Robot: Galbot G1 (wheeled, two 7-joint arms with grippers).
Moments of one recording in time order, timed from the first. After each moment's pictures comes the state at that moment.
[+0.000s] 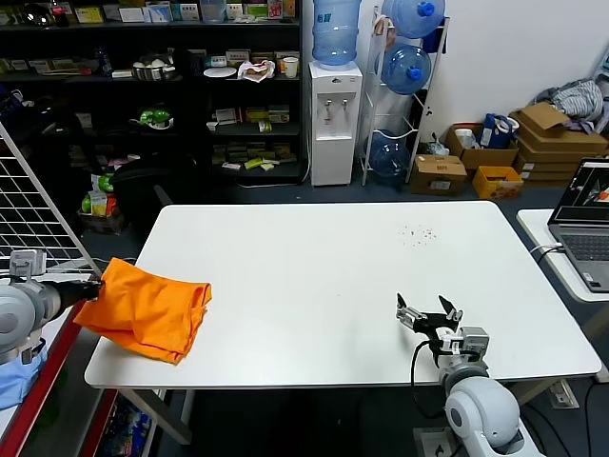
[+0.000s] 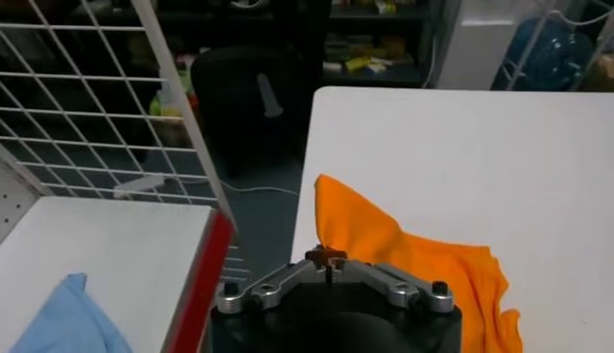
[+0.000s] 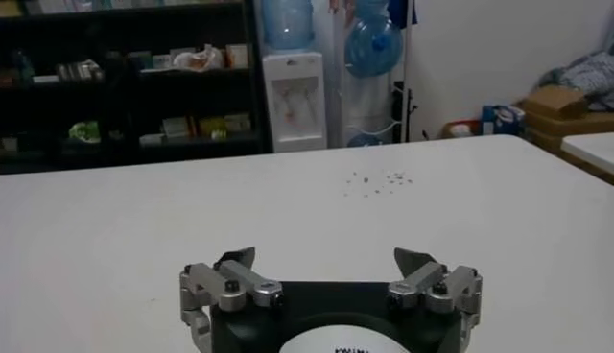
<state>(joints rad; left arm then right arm) 1.17 -0.21 -0.41 -1.91 -1.63 0.59 -0.56 -1.38 1.20 0.48 1.98 0.50 -0.40 0.25</state>
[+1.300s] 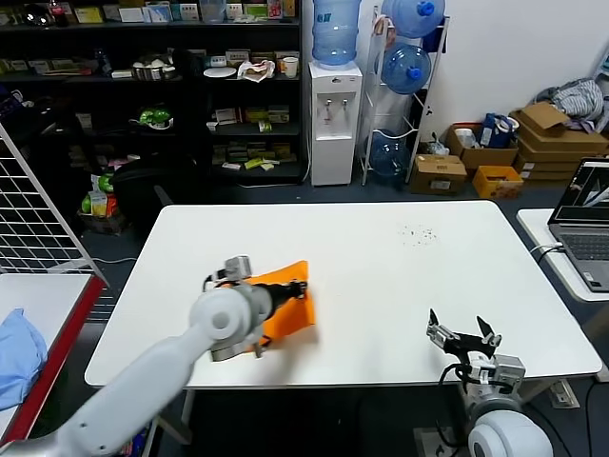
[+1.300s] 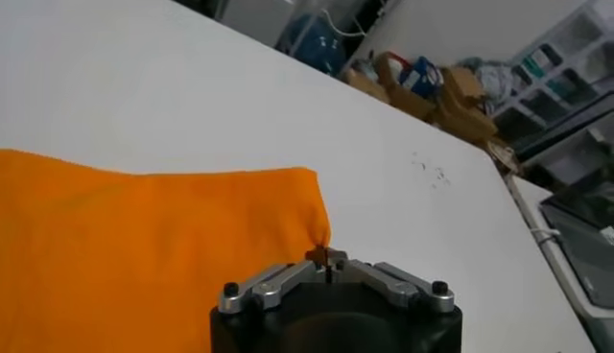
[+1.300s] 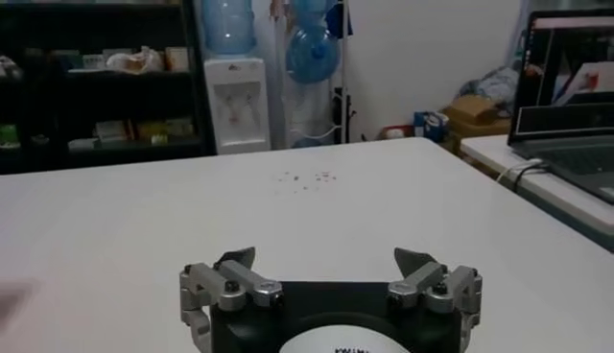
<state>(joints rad) 0.58 -1.06 0.30 -1.82 -1.68 0.45 -0.79 -1.57 1.28 0.63 2.12 0.43 -0.40 0.29</state>
